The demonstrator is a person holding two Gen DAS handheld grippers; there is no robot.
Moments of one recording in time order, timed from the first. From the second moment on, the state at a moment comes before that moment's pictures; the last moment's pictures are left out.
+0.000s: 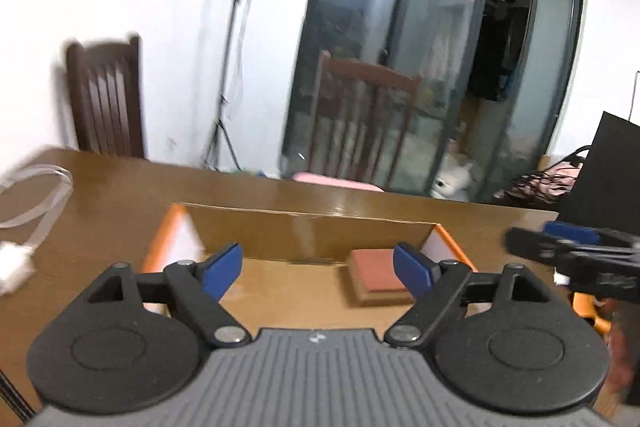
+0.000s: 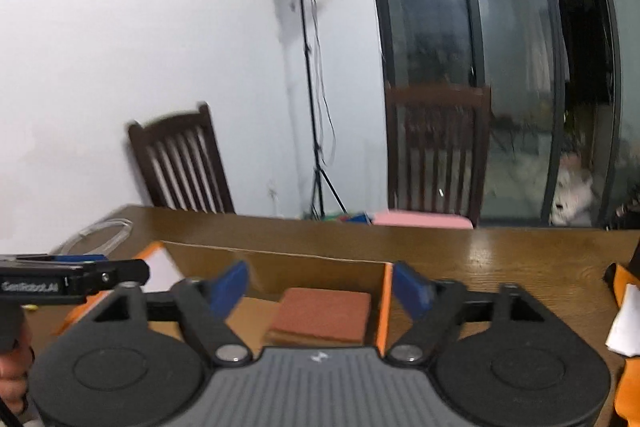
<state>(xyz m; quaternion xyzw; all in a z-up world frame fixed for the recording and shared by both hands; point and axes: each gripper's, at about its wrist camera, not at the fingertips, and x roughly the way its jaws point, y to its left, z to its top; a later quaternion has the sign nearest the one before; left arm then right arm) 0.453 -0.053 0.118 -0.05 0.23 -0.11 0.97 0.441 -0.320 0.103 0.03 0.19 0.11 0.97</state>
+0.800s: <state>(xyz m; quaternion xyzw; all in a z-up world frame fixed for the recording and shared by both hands) 0.179 -0.009 0.076 -0.05 0.11 0.08 0.99 0.189 -0.352 0.035 0.06 0.12 0.19 0.97</state>
